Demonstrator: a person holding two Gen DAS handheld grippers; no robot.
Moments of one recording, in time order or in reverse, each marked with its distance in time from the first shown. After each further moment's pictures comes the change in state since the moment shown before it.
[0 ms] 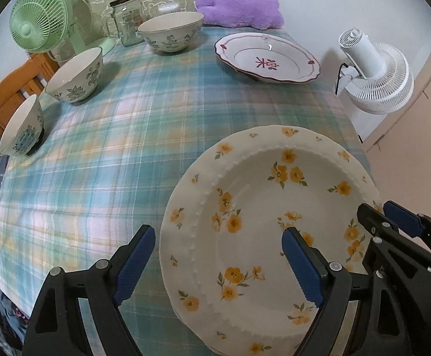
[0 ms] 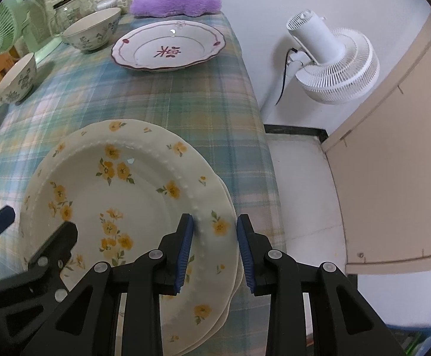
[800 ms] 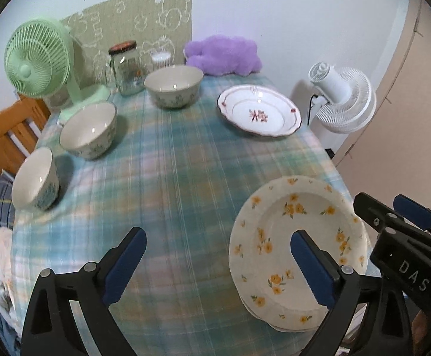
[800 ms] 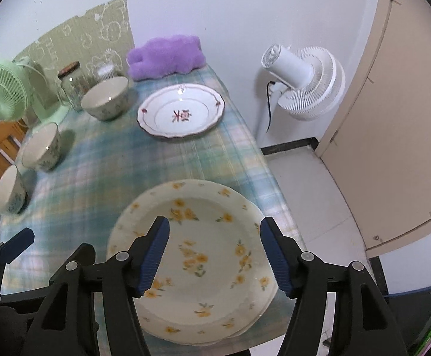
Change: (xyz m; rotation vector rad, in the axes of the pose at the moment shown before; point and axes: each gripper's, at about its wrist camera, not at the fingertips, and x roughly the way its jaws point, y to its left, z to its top) left arm -0.069 0.070 0.026 0.131 -0.161 -0.133; right arm -0.103 0.044 0.005 0.217 -0.191 0.005
